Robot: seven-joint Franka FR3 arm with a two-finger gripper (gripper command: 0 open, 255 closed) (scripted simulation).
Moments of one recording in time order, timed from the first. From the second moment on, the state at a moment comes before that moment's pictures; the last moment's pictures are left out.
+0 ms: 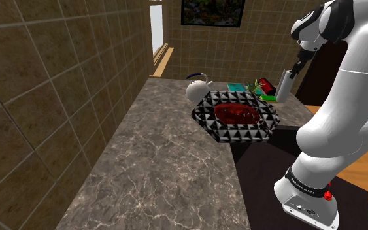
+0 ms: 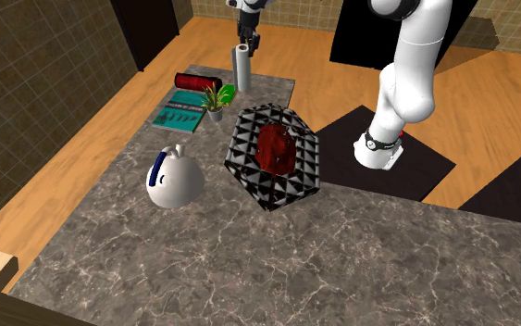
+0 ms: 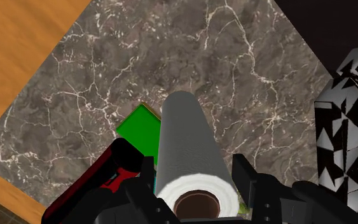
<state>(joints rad) -0.60 0.19 -0.66 -1.82 0.21 2.07 -1.23</state>
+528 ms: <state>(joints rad) -0.61 0.23 -0.65 -1.87 0.24 2.15 -1.25</state>
